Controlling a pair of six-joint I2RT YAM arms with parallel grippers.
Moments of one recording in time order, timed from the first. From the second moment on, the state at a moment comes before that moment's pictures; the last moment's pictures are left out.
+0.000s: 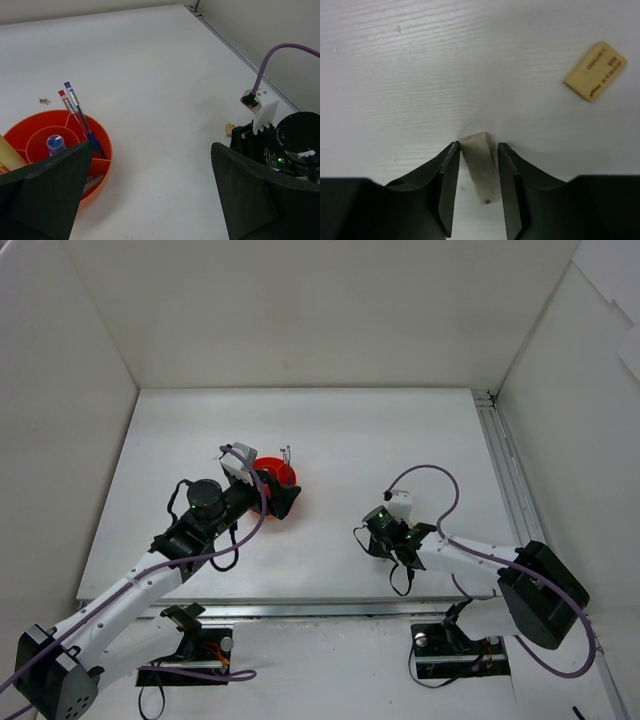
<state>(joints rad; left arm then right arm) -0.58 0.92 0.67 0.15 0.11 -0.27 0.76 1.33 0.54 -0.31 0.43 0.79</state>
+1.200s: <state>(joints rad) -0.84 1.32 0.85 0.18 0.41 -0.23 0.80 1.01 0.69 -0.29 0.29 0.86</state>
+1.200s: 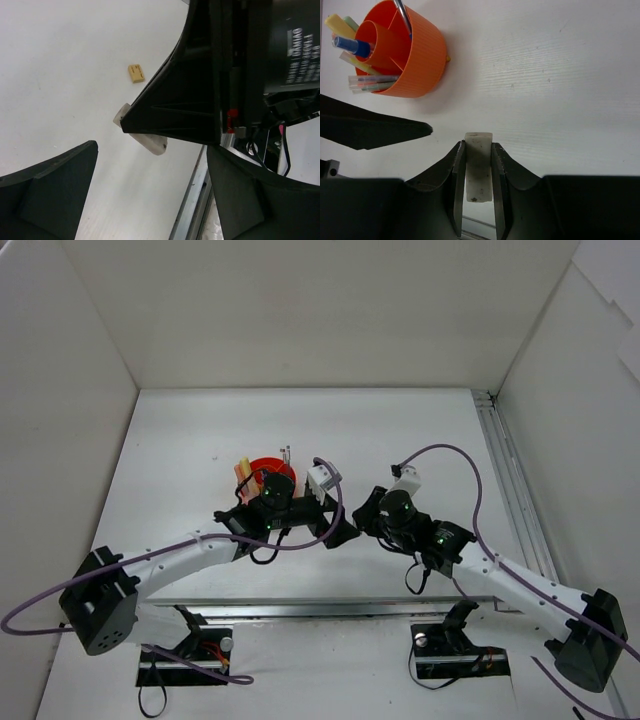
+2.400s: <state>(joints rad) -0.85 1.39 0.88 0.20 0.31 -0.23 0.86 1.01 0.79 -0.28 0.40 0.94</state>
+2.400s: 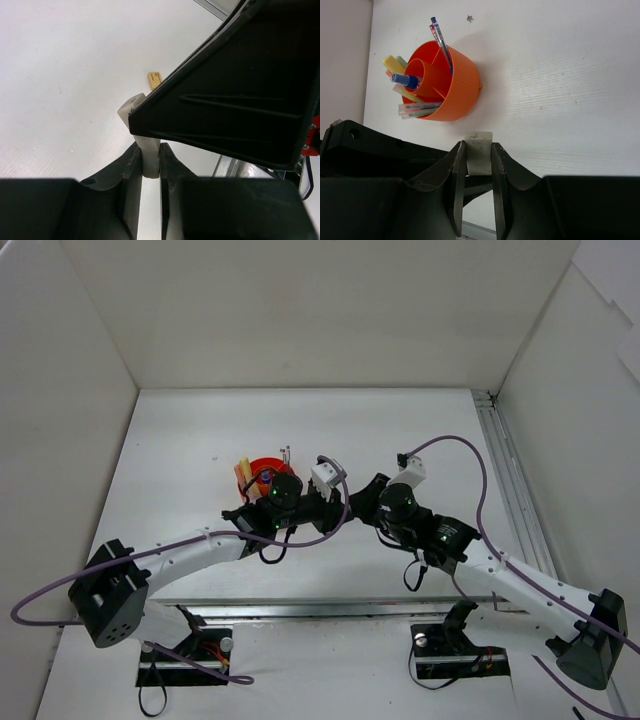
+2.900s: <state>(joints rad) -0.82 1.29 0.87 0.18 0.24 -0.16 0.86 1.00 0.79 -0.25 0.40 0.93</state>
